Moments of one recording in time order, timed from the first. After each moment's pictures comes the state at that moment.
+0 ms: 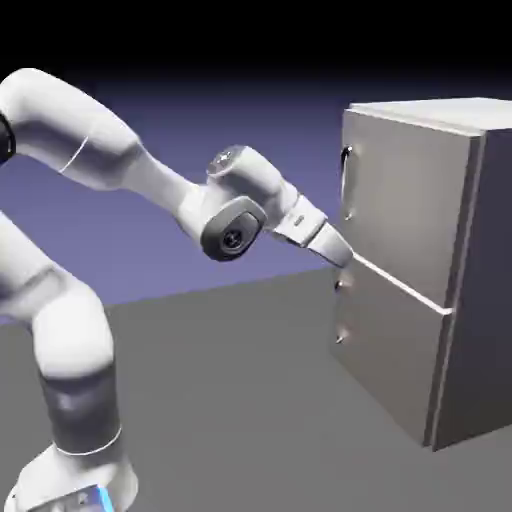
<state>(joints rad) -0.03 -0.60 0.05 -2.79 0.12 3.03 0.67</state>
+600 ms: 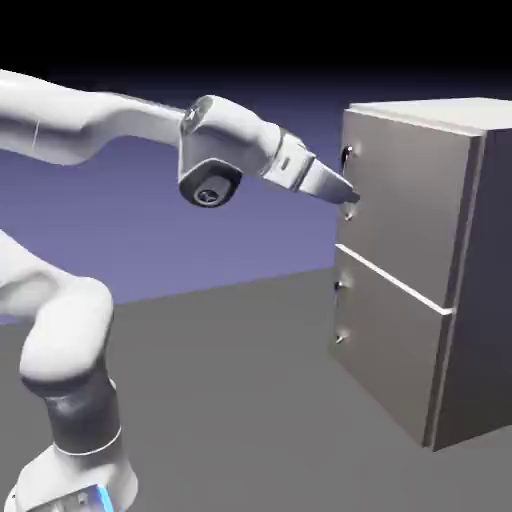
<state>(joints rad) -0.33 -0.77 0.41 -2.64 0.90 3.00 0.21</state>
